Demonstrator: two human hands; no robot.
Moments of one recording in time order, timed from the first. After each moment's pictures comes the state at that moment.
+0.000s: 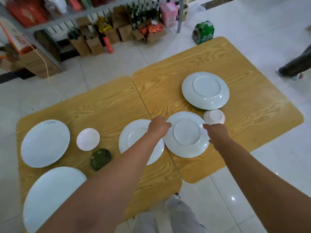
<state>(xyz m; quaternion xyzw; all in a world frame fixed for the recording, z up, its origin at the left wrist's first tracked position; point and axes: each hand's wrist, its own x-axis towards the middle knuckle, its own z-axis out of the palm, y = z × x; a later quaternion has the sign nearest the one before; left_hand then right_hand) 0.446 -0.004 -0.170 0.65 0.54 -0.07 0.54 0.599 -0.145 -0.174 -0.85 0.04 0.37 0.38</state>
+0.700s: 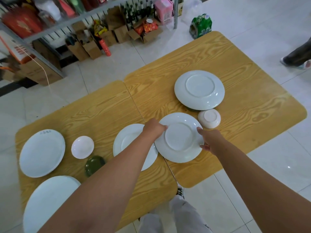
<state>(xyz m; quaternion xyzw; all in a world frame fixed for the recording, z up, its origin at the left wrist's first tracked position) 0.477 0.007 -0.194 0.64 0.59 -0.14 0.47 0.620 -0.153 -0.194 -0.78 0.13 0.49 0.38</state>
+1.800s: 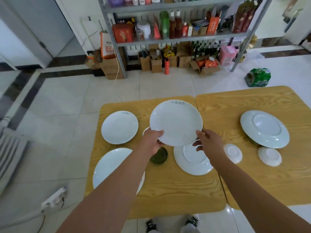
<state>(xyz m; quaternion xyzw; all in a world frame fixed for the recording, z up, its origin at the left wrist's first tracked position) 0.200 0.039 -0.090 0.21 0.56 0.31 0.74 0.387 -0.053 -0.079 -0.72 -0.27 0.43 0.46</state>
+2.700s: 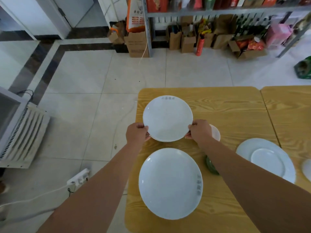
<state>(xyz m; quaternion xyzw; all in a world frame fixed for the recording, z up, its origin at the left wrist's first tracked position) -0.053 0.146 -0.182 0.29 0.75 0.32 0.51 0.166 0.129 -0.185 -0.80 -0.30 0.45 0.27</state>
